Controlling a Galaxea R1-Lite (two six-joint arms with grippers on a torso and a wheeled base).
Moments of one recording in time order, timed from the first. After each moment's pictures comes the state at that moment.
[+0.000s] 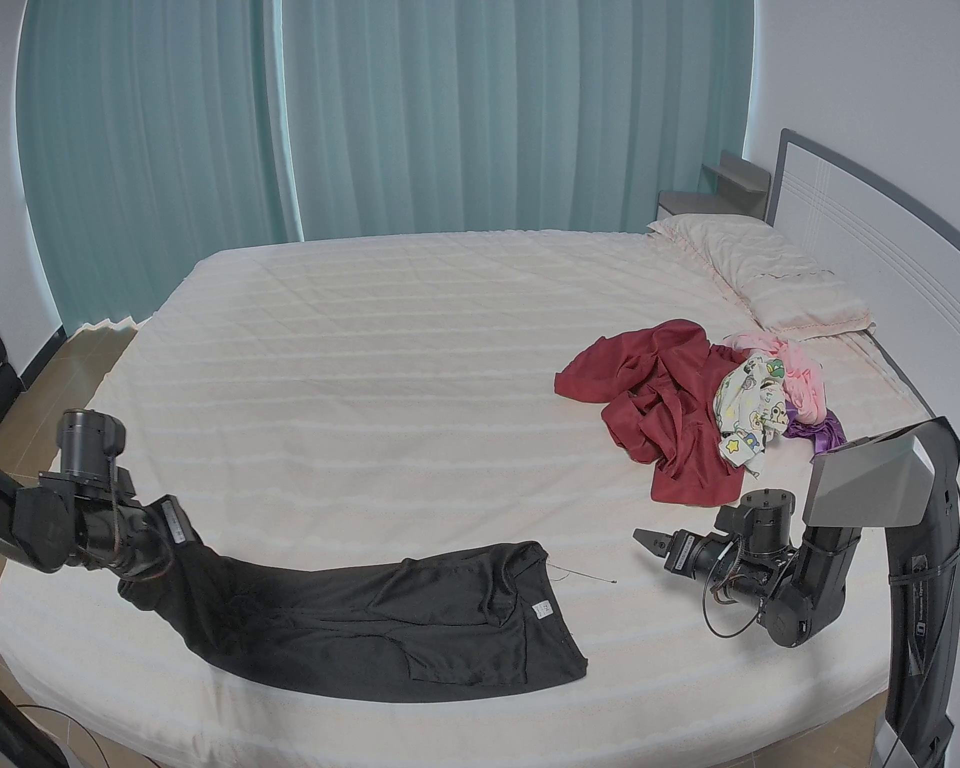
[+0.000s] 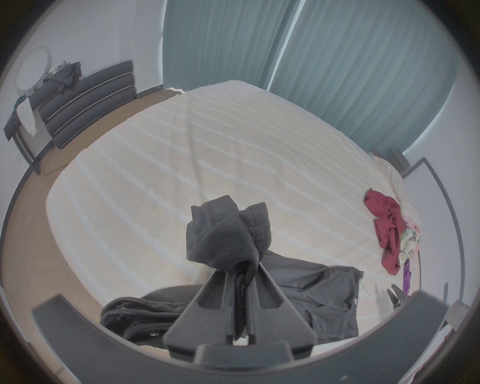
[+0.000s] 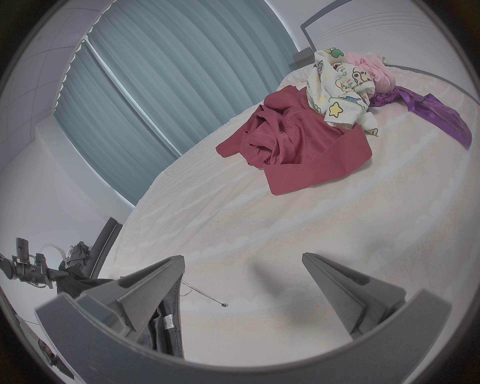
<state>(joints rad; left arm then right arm) 0.09 1.68 -0.61 -0.25 -0.01 -0.45 0.25 2.44 -0.58 -1.41 0.10 0.54</state>
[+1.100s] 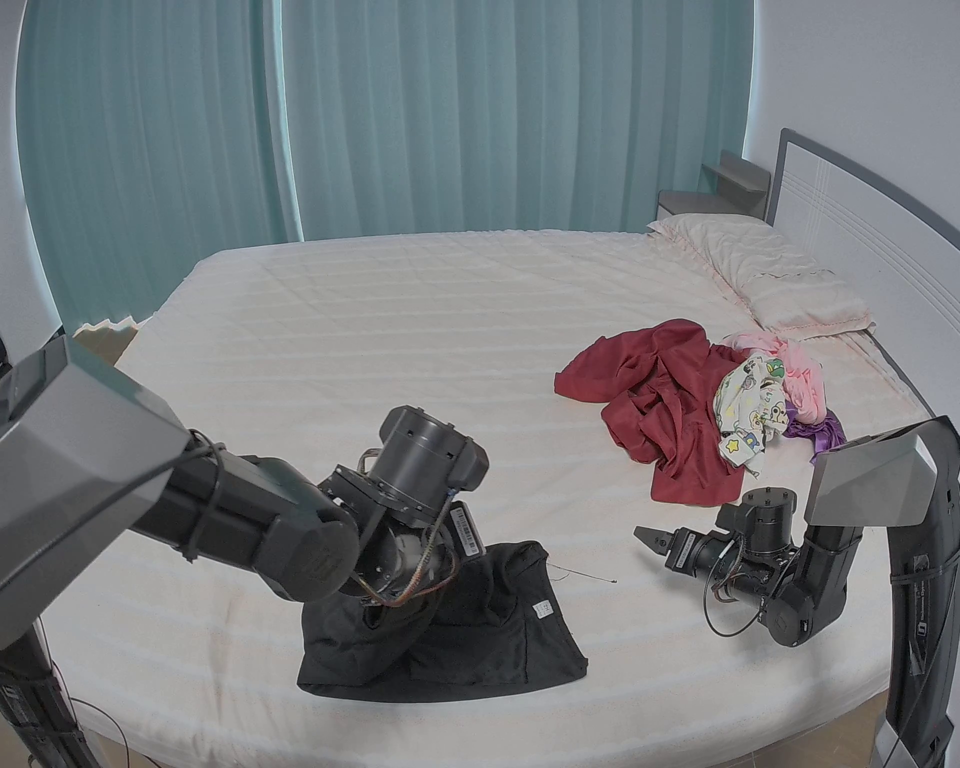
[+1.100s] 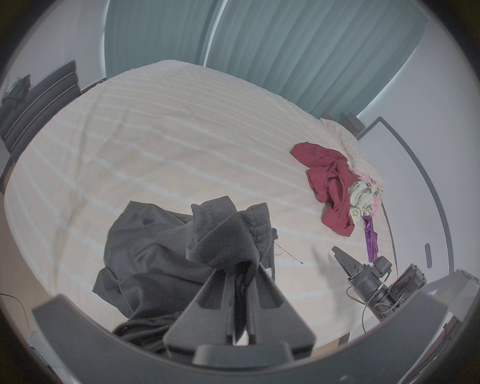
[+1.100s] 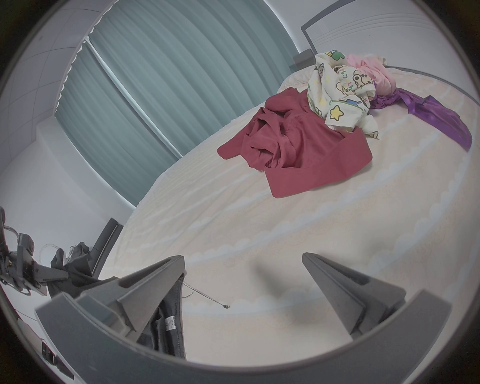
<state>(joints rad) -0.70 2.03 -1.11 -0.06 0.29 -0.89 0.25 2.43 -0.57 -1.41 0.10 0.54</state>
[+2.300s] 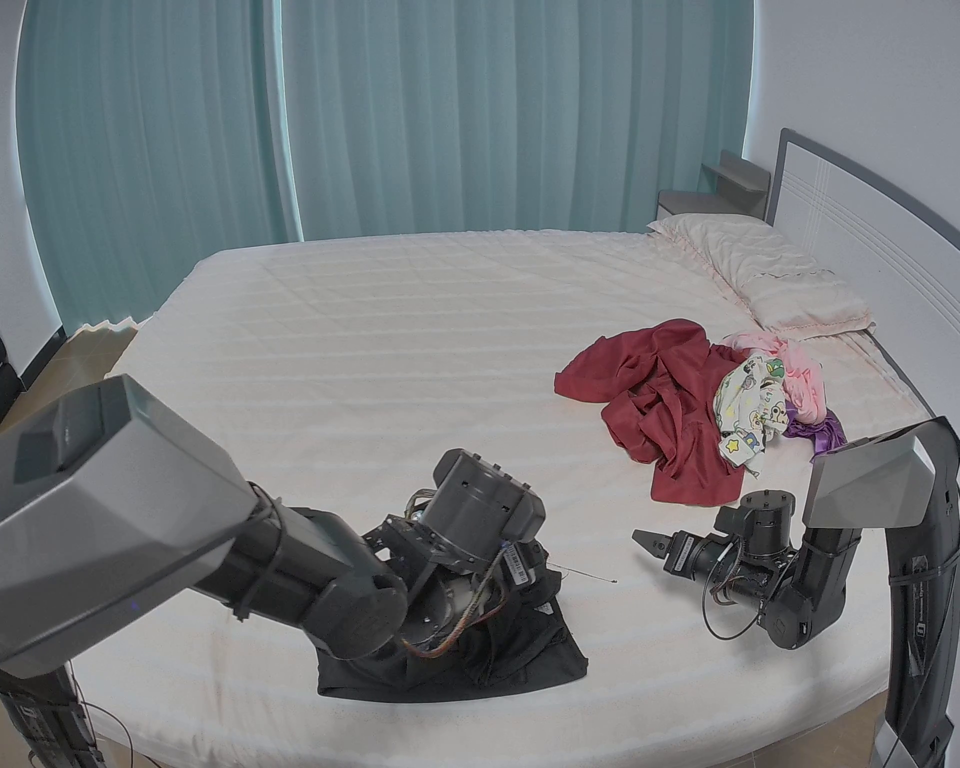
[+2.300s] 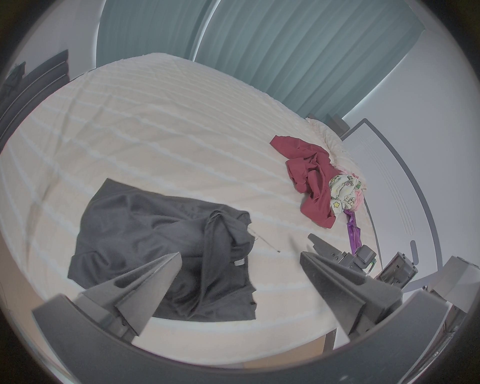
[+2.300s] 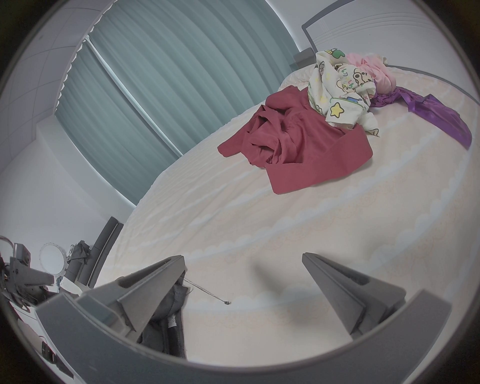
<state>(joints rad) -0.80 2.09 -1.07 -0.21 0.31 -0.98 0.25 2.44 -0.57 -1.42 0.10 0.54</state>
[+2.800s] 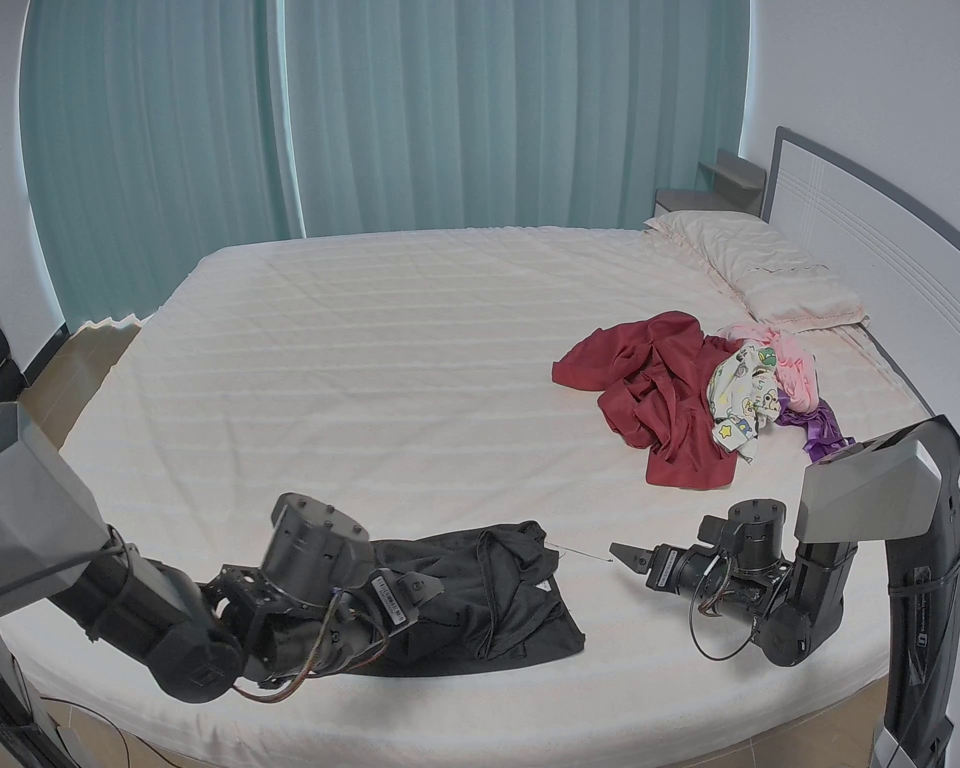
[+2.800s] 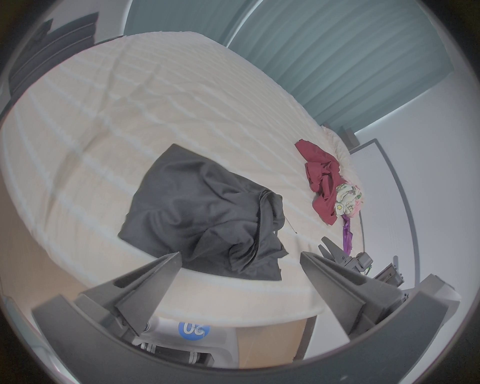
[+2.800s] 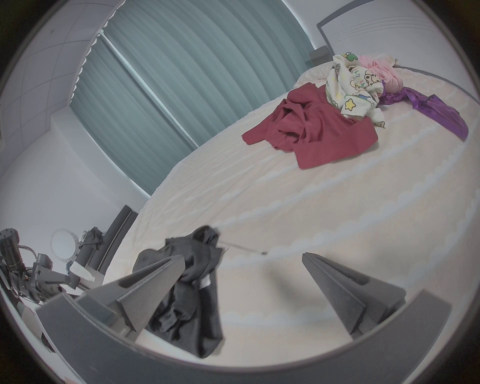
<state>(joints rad) -0.66 1.87 -0.58 -0.51 0.14 -1.06 0.34 2.40 -0.50 -1.46 0.10 0.54</state>
